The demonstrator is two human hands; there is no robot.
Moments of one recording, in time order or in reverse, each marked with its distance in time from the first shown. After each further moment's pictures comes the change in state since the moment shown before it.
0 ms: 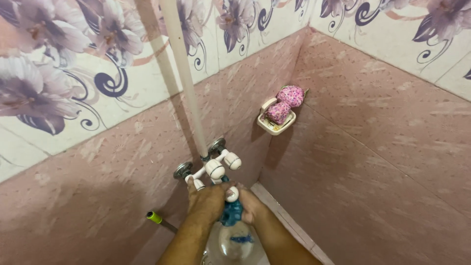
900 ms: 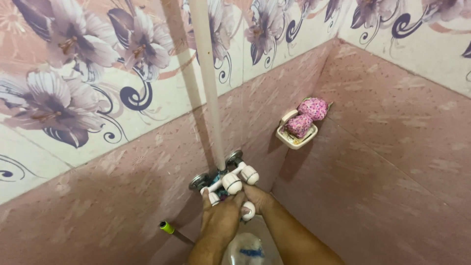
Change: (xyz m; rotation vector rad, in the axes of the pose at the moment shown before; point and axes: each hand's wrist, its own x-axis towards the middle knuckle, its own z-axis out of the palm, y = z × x) left_hand -0.003 -0.005 -0.005 -0.093 0.085 0.059; right_hand 0.054 -0.049 0.016 -0.127 -0.423 0.137
